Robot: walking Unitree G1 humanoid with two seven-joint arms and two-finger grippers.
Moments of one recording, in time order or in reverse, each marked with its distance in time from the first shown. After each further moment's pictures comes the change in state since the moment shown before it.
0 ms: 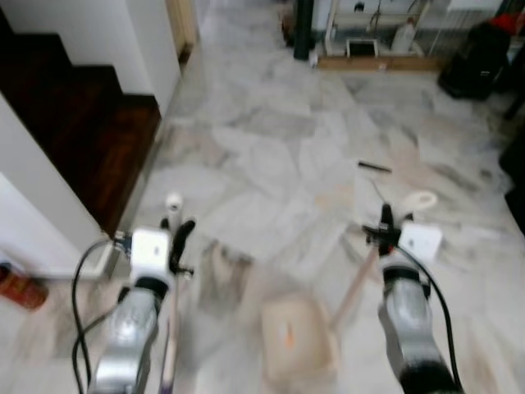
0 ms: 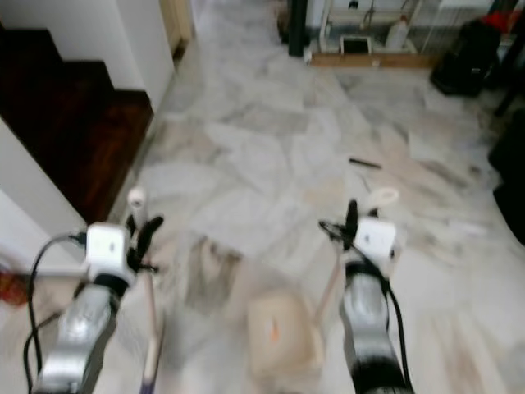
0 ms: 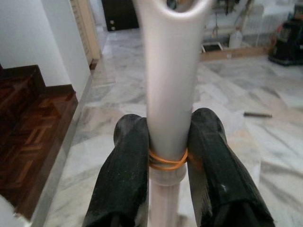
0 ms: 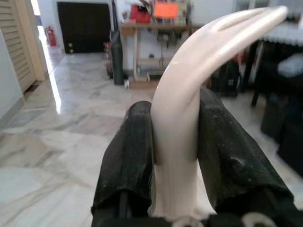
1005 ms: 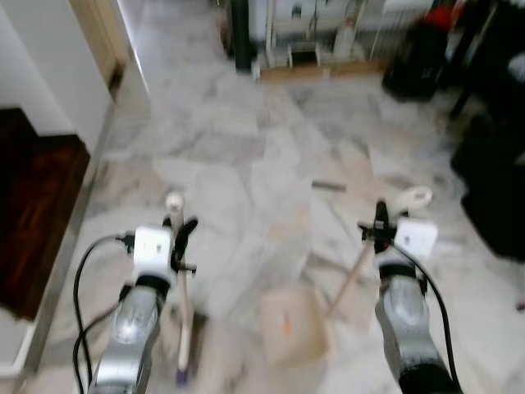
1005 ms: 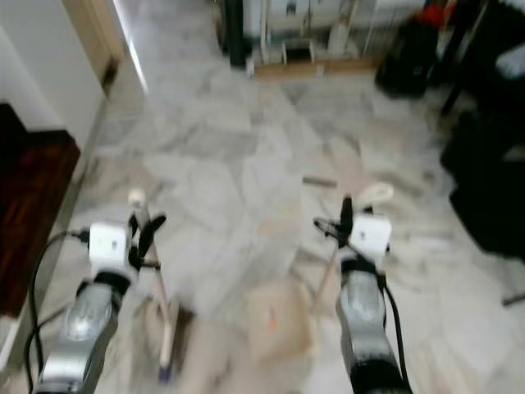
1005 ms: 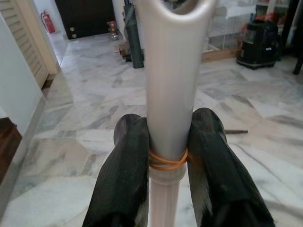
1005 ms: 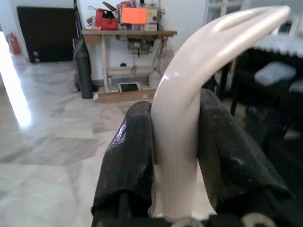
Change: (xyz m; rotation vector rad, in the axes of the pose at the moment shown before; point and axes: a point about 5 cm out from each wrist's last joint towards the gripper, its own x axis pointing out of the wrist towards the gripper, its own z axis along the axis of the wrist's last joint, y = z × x) left arm 0.000 0.001 0.001 -0.003 0.004 0.003; right arm 0.001 0.005 0.006 -0.010 -0.025 0.035
